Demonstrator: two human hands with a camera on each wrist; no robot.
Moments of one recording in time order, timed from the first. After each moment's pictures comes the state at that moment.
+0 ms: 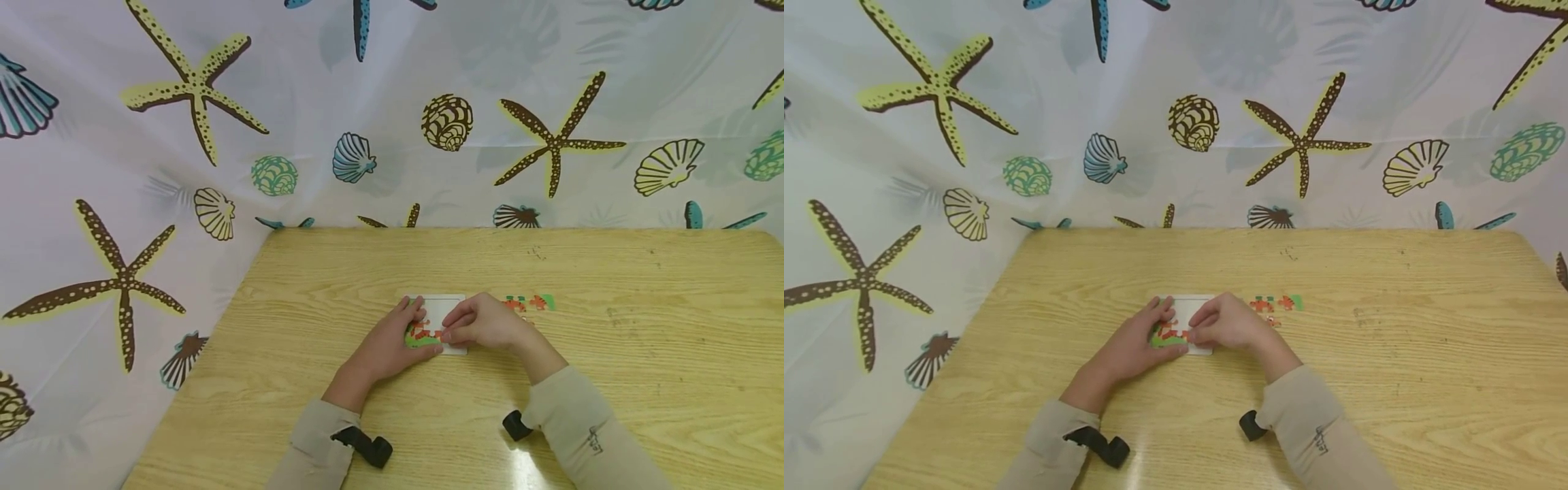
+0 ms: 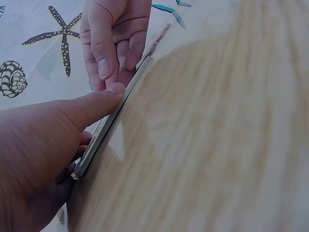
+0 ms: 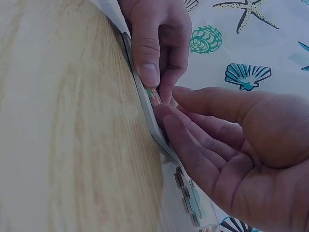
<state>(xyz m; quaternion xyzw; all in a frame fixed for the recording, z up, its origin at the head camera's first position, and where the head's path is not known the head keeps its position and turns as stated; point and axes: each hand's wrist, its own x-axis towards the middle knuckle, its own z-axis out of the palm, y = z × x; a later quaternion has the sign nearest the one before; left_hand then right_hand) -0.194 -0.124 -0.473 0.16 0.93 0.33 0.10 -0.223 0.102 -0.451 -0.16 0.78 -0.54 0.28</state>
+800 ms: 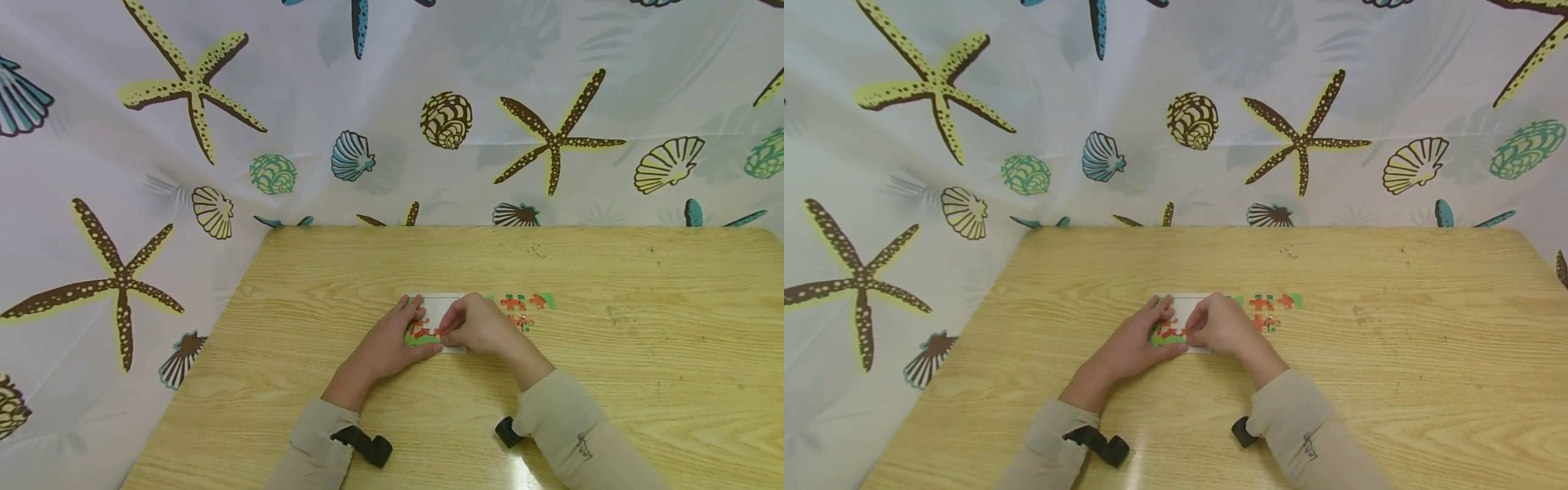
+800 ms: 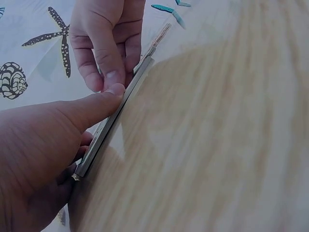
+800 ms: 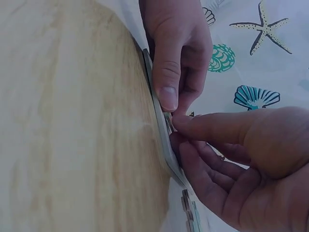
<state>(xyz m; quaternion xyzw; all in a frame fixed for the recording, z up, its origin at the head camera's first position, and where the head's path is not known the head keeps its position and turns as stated) -0.193 -0.123 -0.472 0.16 0.92 0.33 0.11 -0.213 0.087 -0.443 -0.16 0.87 -0.43 0.19</state>
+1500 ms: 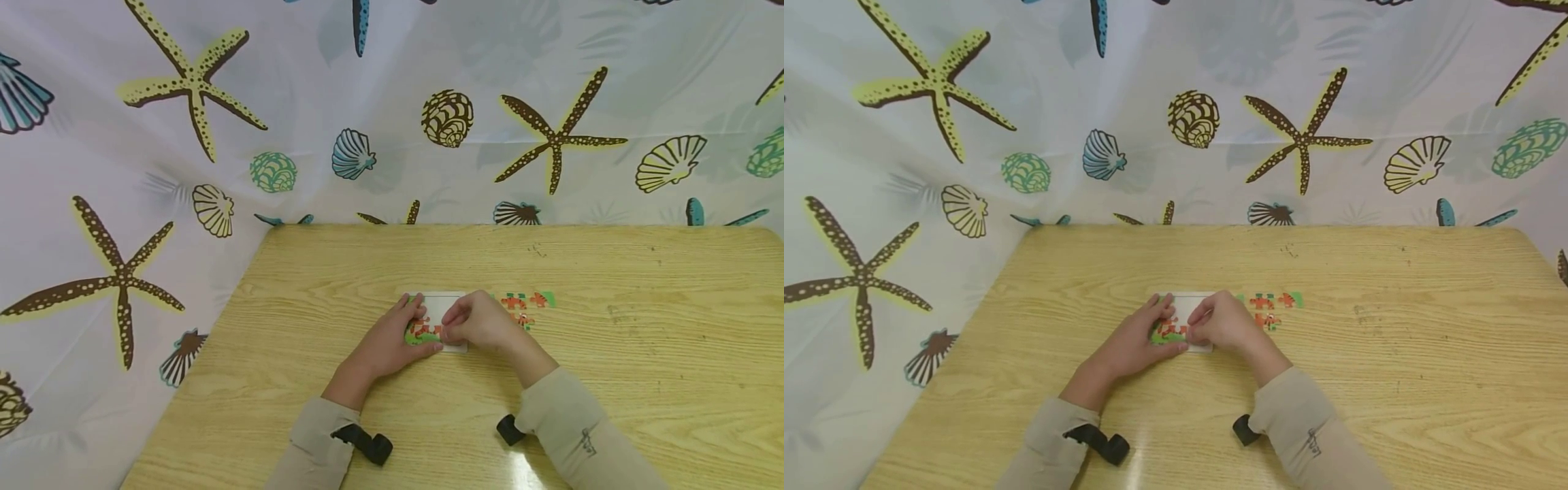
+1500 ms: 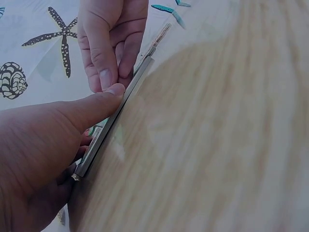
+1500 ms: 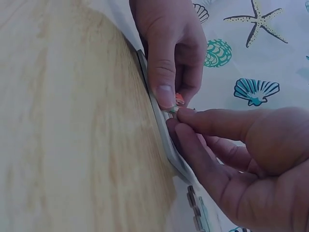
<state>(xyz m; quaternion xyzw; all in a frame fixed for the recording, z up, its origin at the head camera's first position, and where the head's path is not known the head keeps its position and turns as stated) -0.193 -0.123 -0.472 0.16 0.92 0.33 0.11 -0.215 0.090 -0.446 -0.11 0.83 -0.50 0.21</state>
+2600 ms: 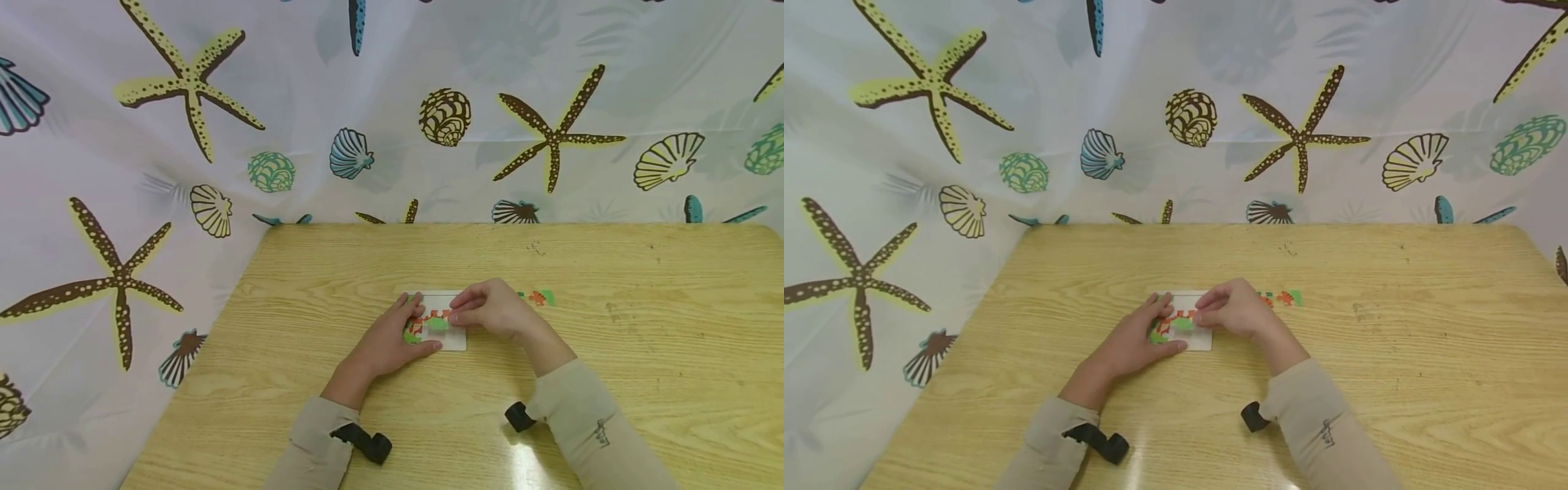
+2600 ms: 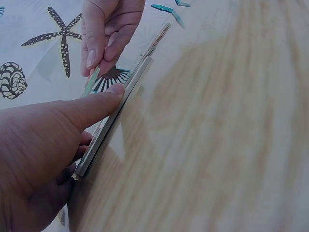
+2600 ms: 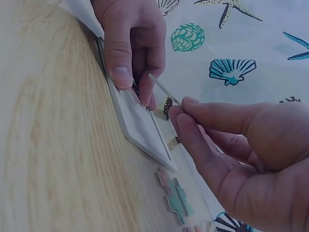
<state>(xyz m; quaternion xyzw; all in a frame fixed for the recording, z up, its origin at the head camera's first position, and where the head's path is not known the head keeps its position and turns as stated) -0.192 -0.121 -0.469 0.14 0.93 0.33 0.11 -0.224 0.111 -0.438 -0.07 0.75 -0.60 0.25</state>
